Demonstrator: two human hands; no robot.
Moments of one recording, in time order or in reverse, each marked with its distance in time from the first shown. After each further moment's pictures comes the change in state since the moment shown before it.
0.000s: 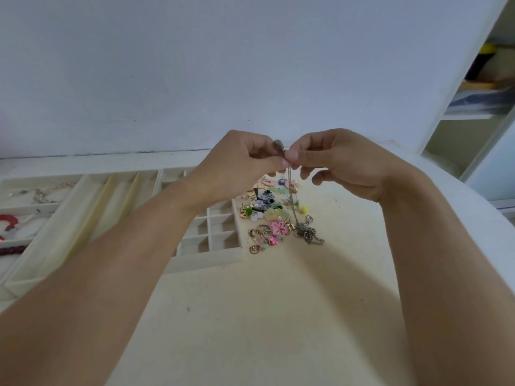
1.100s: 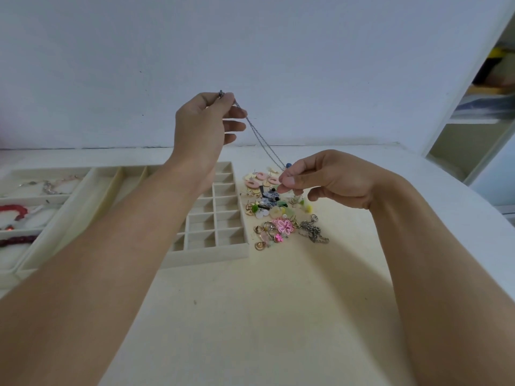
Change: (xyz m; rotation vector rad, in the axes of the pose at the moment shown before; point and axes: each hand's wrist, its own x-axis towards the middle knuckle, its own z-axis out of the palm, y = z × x) left_hand 0.006 0.002 -0.030 -0.493 0.555 -0.131; right_hand 0.016 0.027 0.010 0.040 -0.195 0.143
